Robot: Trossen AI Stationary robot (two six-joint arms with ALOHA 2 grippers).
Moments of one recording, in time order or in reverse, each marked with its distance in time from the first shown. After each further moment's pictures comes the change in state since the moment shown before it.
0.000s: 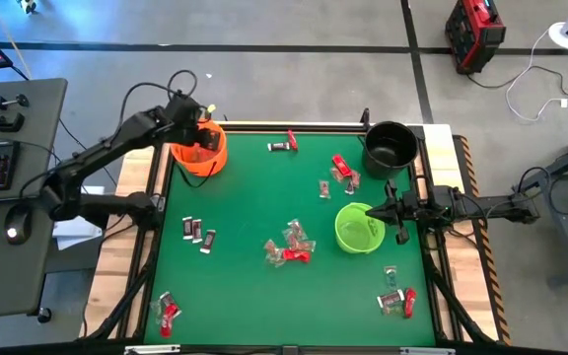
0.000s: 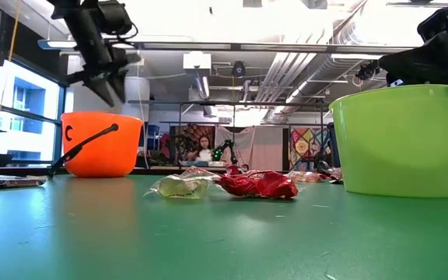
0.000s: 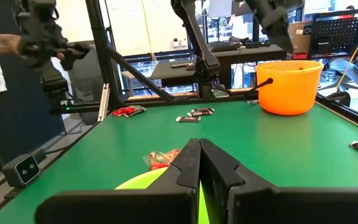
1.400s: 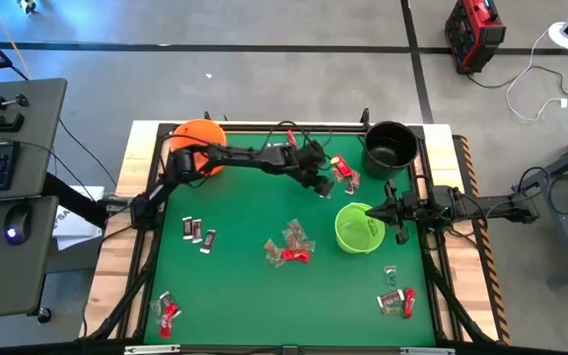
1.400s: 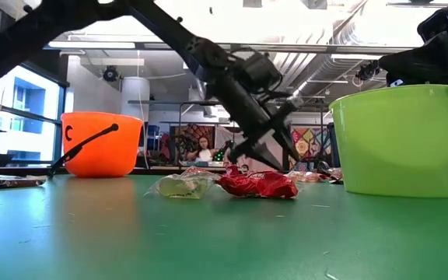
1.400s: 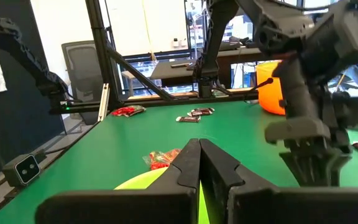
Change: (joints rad) left arm -0.522 1.166 0.701 0.531 0.281 -0.248; right arm 0.000 0.000 0.000 0.000 0.000 0.000
